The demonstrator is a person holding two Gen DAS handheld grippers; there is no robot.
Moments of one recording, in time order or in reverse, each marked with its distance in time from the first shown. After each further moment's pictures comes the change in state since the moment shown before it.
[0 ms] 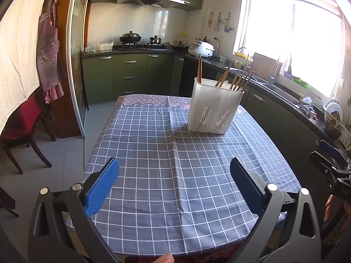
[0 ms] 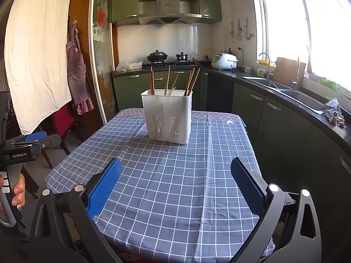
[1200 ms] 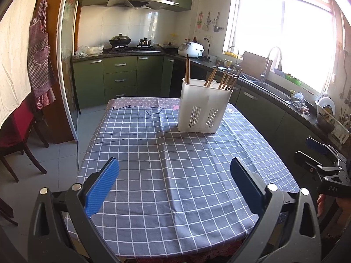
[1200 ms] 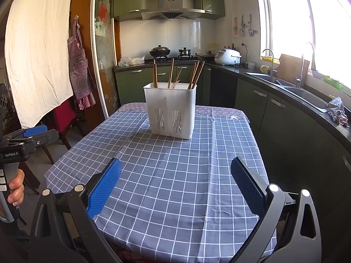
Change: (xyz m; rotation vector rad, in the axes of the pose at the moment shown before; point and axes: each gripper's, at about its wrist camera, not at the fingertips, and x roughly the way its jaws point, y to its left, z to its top) left arm -0.001 -0.009 -0.002 0.043 -0.012 -0.045; right arm 0.018 0.003 -0.005 -0.010 0.033 0.017
